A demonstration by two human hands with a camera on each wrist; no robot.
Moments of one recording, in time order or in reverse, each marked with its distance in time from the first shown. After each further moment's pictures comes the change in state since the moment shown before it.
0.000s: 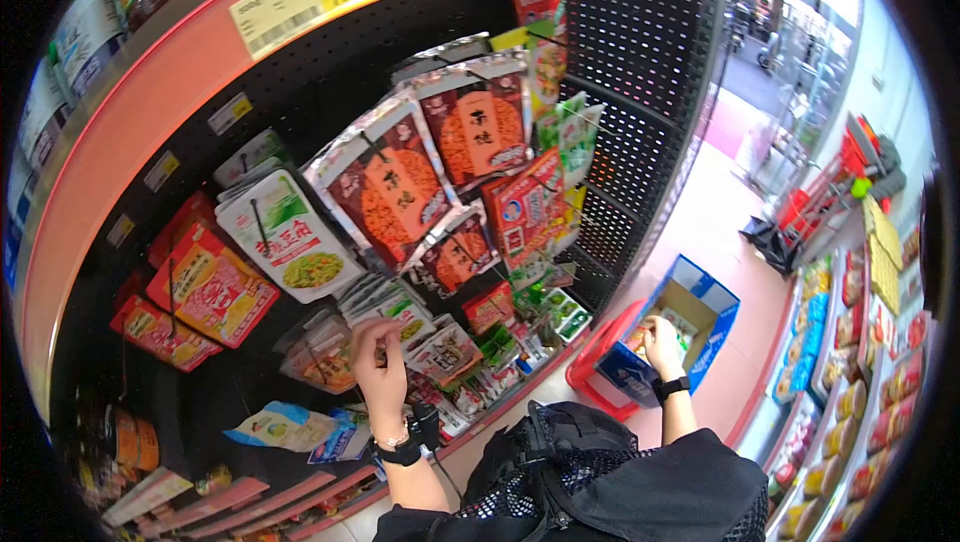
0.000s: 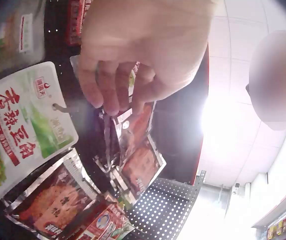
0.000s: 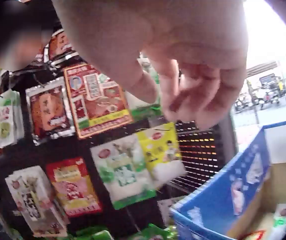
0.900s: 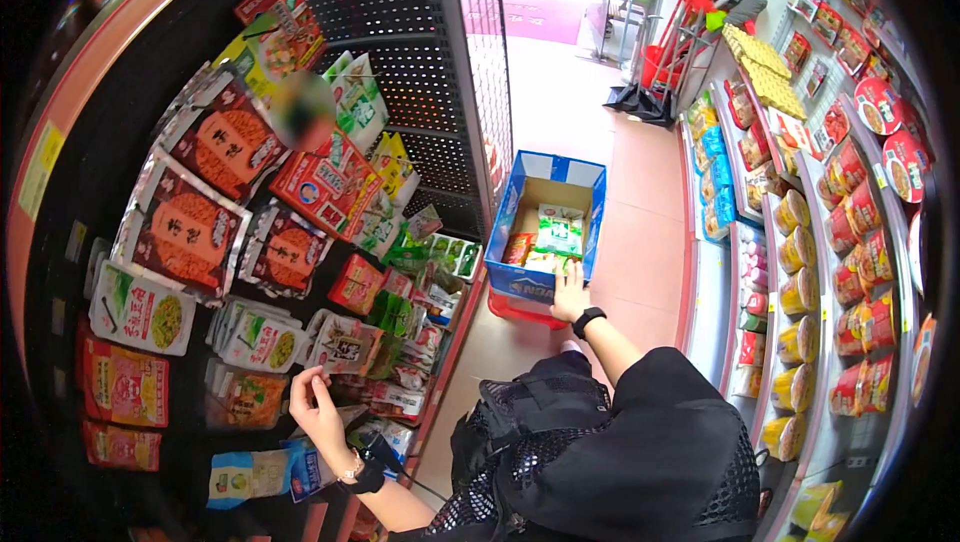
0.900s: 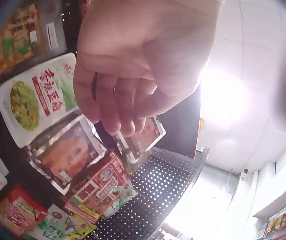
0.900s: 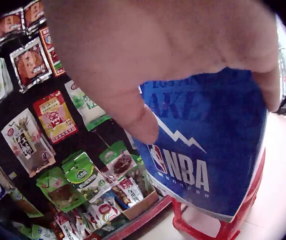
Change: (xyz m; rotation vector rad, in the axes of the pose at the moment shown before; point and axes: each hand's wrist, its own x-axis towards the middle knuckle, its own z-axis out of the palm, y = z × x) left_hand -0.090 0.034 0.045 -0.159 -0.291 -0.280; right_hand -0.097 0.089 0.018 -0.236 -0.513 0.364
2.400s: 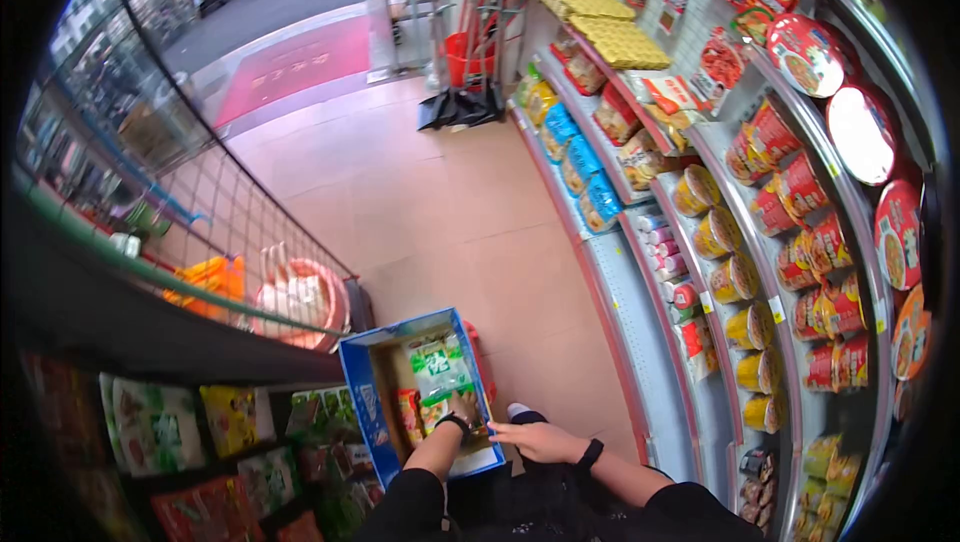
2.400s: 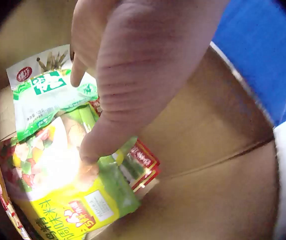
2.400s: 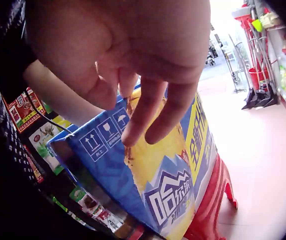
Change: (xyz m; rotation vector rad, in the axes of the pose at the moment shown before) left_hand -0.024 -0.125 0.676 1.190 -1.925 1.460; right_hand 0.108 0.166 -0.089 0.684 -0.048 -0.327
